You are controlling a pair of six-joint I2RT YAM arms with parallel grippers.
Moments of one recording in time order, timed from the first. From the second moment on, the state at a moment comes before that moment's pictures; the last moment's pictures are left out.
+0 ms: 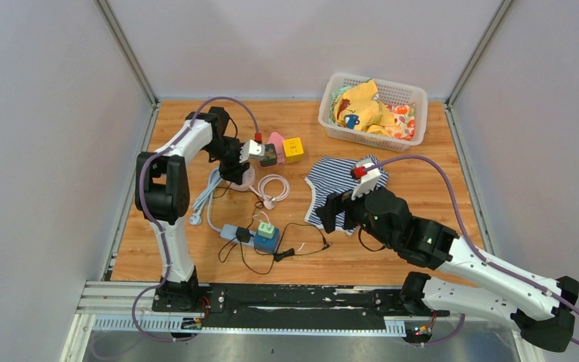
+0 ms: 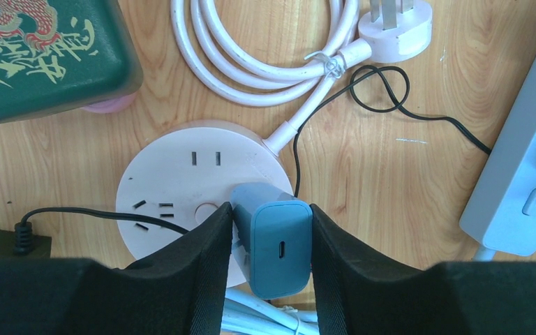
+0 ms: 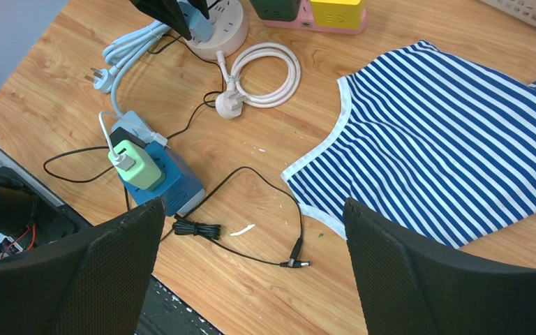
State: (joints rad) left arm -0.15 2.00 1.58 -1.13 0.60 1.38; right arm 1.05 0.78 0.81 -0.40 0.37 0.38
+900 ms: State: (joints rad) left arm -0.15 1.97 1.58 -1.12 0.56 1.35; right arm 1.05 0.78 0.80 -0.40 0.35 0.40
